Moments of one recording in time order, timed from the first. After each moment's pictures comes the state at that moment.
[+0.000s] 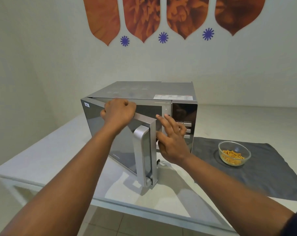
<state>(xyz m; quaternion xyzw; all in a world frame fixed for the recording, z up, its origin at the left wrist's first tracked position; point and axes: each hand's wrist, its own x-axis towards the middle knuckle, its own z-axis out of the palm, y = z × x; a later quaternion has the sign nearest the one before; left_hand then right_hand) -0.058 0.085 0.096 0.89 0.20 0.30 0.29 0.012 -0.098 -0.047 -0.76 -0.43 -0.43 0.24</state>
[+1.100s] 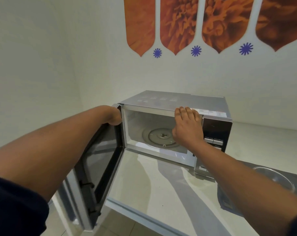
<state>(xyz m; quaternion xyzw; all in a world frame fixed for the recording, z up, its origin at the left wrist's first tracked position) -0.083 0.204 0.141 0.95 0.31 -0.04 0.03 0.044 -0.033 0.044 -0.91 -0.29 -0.29 0.05</state>
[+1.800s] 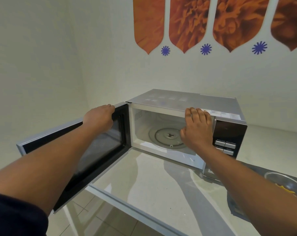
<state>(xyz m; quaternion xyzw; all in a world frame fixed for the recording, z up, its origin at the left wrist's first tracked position) -0.111 0.285 0.092 0.95 0.23 0.21 -0.08 0.051 -0.023 0.031 -0.90 -0.26 -0.34 0.08</state>
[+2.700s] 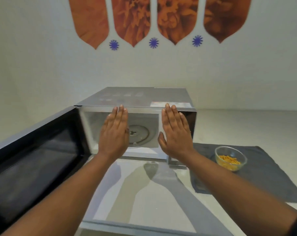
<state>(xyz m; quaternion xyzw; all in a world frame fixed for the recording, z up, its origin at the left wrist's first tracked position) -0.030 0.142 0.012 0.92 -0.03 0.39 0.00 0.031 -0.089 -0.005 -0.85 -0.28 -0.44 0.10</state>
